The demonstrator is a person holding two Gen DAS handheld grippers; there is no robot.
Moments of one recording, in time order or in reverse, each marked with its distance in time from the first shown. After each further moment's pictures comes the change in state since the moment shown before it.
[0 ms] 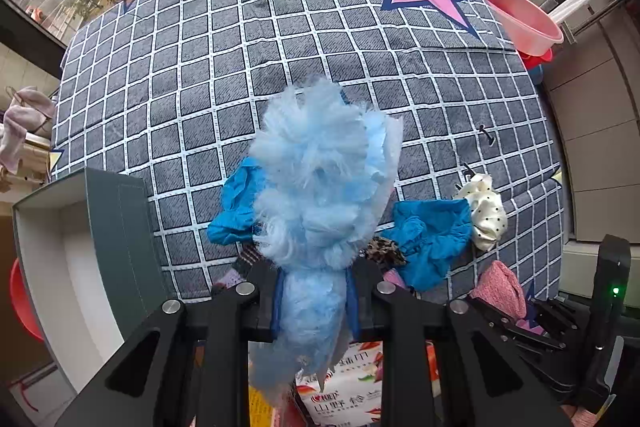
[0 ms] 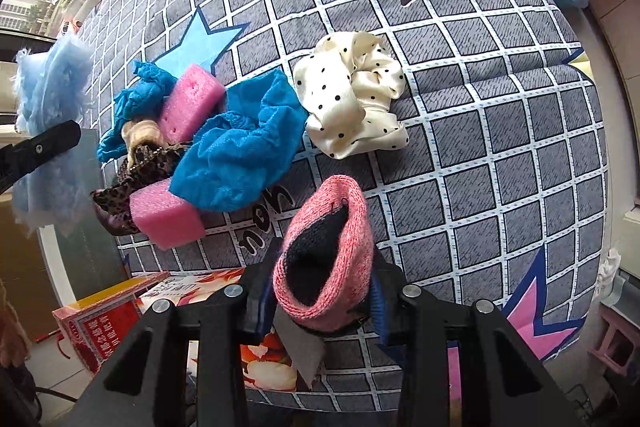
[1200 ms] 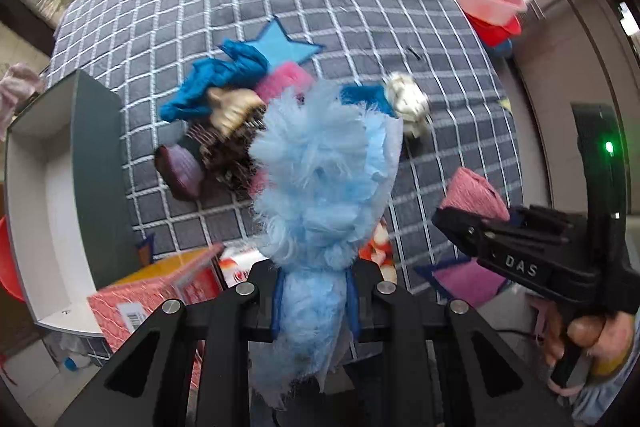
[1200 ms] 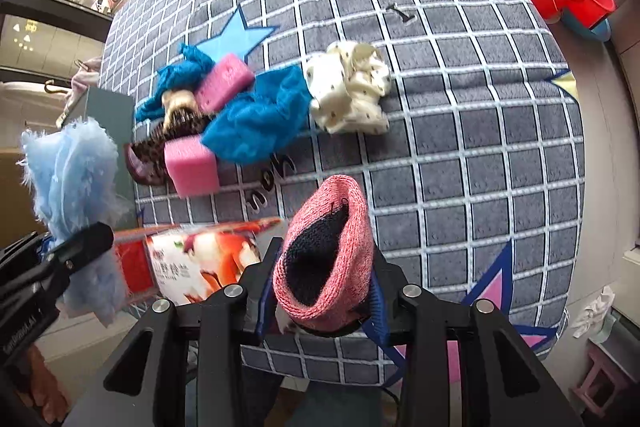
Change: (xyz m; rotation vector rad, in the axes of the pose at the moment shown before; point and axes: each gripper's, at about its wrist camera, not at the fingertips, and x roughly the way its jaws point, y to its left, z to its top) left arm -0.035 -0.059 -0.111 0.036 0.059 -0.075; right arm -0.047 -0.029 -0.029 -0.137 -0.007 0.045
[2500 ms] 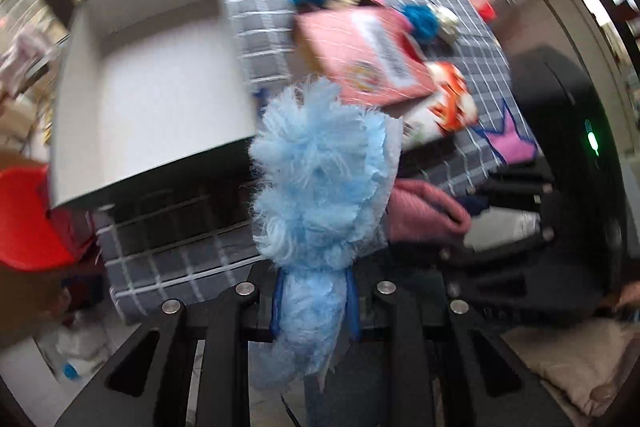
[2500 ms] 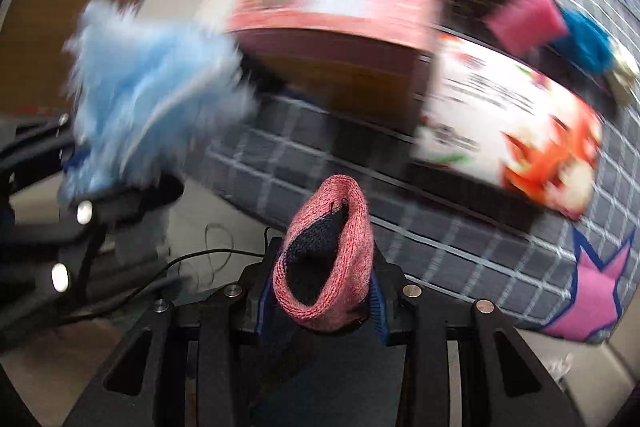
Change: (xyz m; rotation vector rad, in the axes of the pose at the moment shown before) left arm -0.035 0.167 -0.194 0.010 -0.093 -0.085; right arm 0.076 0.248 -0.157 -0.516 0.183 -0.049
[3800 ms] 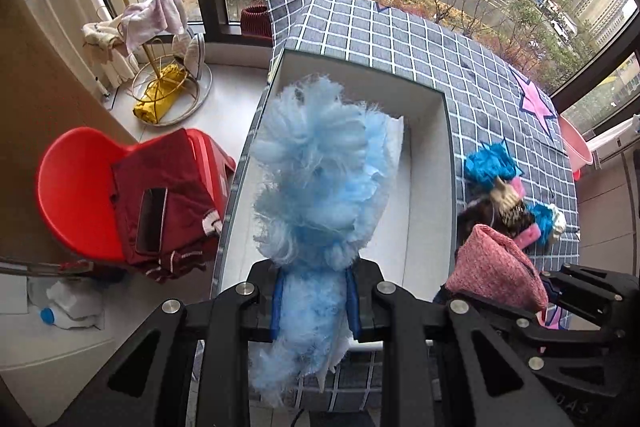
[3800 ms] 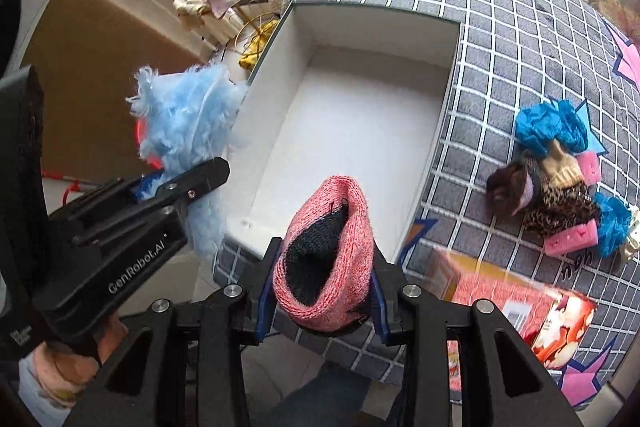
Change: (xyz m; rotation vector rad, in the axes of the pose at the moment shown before) left arm -0.038 0.167 0.091 -0.406 -0.246 0.171; right arm -0.059 0.078 0.170 0.025 -0.224 0.058
